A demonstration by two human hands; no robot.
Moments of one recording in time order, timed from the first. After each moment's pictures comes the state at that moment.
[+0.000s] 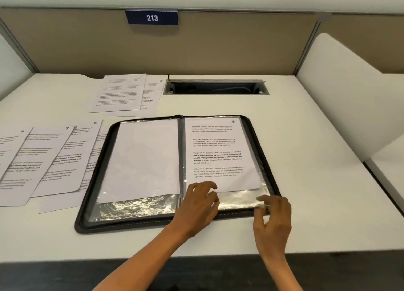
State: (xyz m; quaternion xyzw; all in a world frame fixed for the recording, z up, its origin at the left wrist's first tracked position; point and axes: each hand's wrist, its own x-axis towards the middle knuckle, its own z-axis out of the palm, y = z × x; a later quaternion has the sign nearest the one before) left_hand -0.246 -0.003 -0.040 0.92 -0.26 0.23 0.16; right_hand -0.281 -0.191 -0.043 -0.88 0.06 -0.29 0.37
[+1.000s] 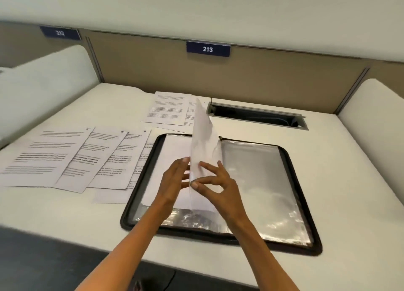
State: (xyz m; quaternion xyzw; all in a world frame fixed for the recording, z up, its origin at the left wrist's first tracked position) left_hand -0.241 0.117 0.059 0.68 0.12 0.06 0.72; right_hand -0.224 -0.023 0.055 -0.78 -0.17 0.04 0.60
